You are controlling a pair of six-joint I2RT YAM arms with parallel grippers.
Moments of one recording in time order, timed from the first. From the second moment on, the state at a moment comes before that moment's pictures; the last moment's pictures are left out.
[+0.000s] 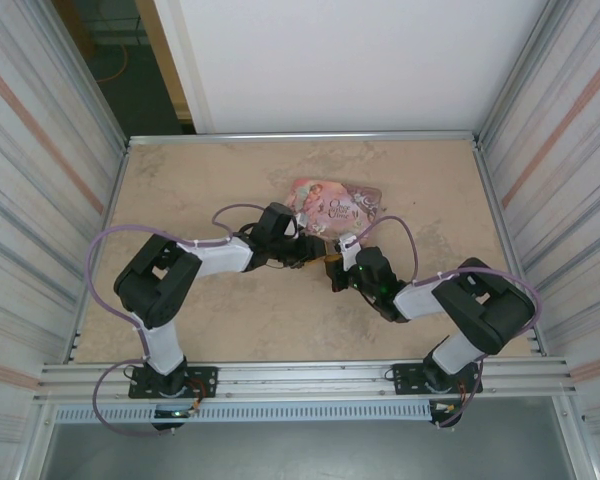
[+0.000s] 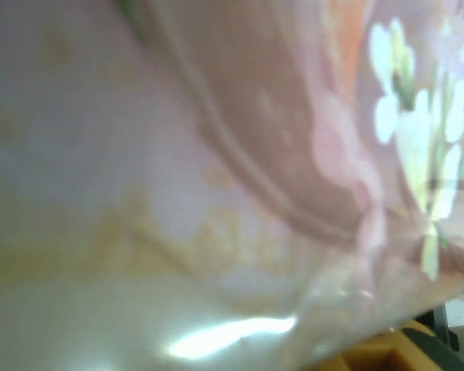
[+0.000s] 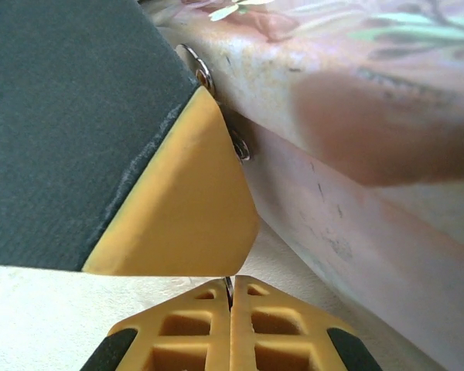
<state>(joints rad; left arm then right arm) -0.69 1.82 0.97 0.13 0.53 -0.95 0.70 1.57 0.35 0.75 -0.05 0.24</state>
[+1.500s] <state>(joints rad) -0.54 1.30 0.46 0.42 0.44 -1.04 0.63 1.54 0.51 0.40 -0.32 0.57</state>
